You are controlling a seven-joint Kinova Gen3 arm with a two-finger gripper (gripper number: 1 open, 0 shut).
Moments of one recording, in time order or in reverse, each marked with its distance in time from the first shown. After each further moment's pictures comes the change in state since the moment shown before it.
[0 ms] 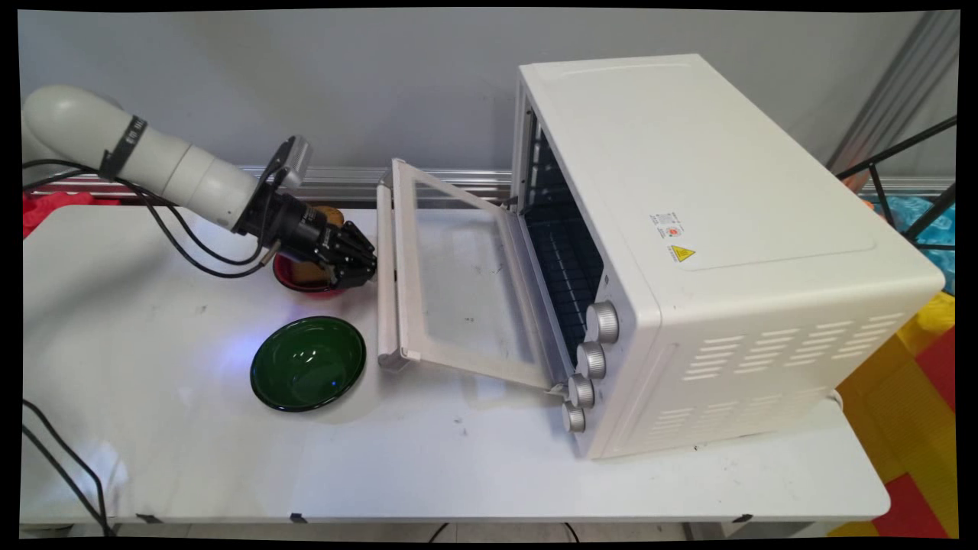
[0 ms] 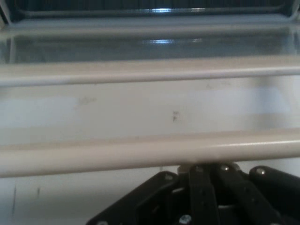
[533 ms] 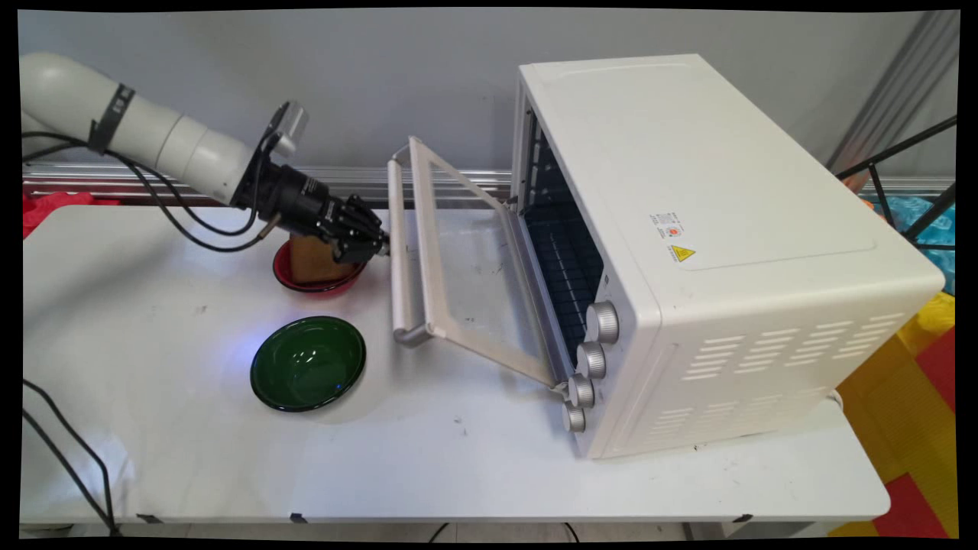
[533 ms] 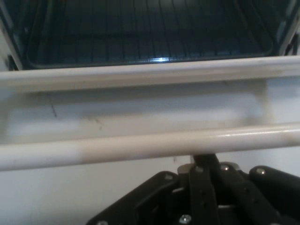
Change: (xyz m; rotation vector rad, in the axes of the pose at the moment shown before) arm 0.031 -0.002 -0.016 -0.005 0.066 0.024
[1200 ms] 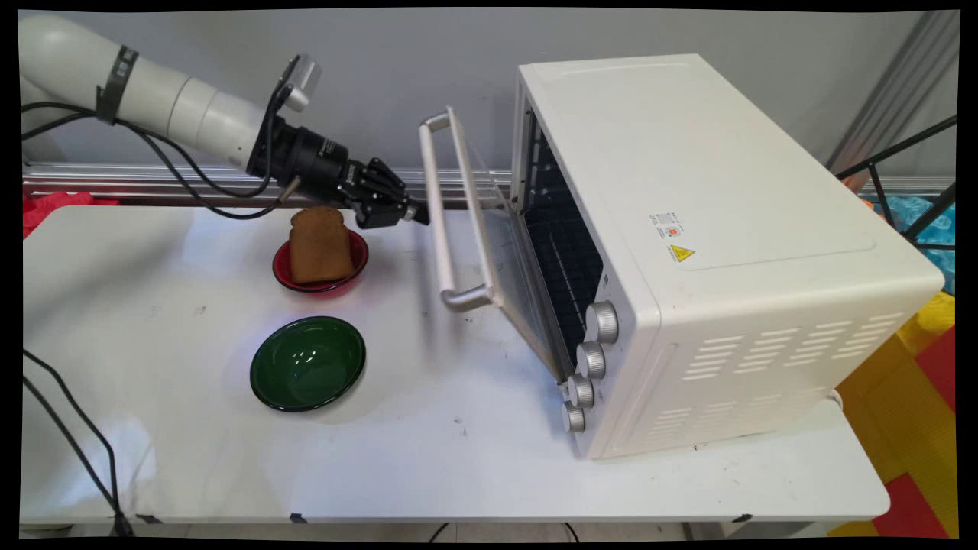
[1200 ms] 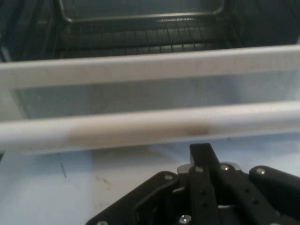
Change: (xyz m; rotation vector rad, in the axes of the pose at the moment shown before) arm 0.047 -0.001 0.000 0.011 0.085 0.018
